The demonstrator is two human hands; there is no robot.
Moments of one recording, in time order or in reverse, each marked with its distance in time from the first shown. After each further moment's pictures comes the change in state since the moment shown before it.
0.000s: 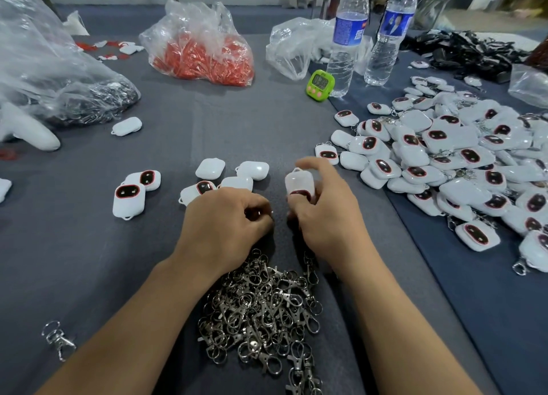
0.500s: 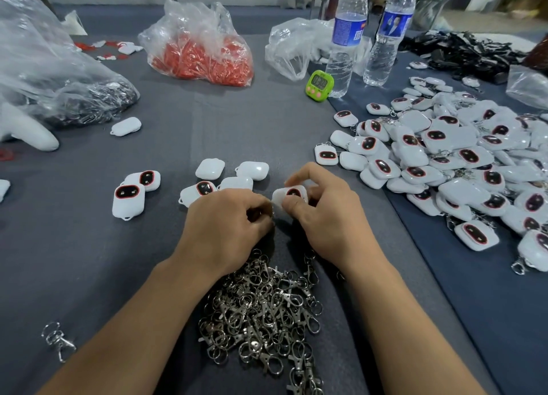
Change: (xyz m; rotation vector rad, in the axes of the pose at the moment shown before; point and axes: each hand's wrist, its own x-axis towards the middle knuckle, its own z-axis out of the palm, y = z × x) left_hand 0.000 -0.001 0.002 -0.029 -0.009 0.011; right_hand 0.002 0.004 -0.007 -0.056 -0.062 -0.053
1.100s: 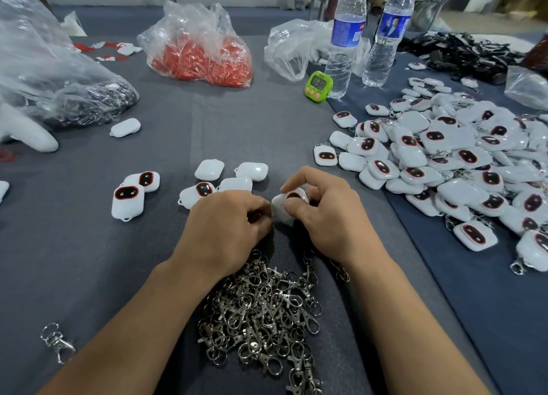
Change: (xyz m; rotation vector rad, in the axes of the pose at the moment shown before) left_hand -0.001 0.003 -0.002 -0.025 -0.028 0.004; right_hand 0.003 0.005 -0.006 -0.047 -0.051 -0.077
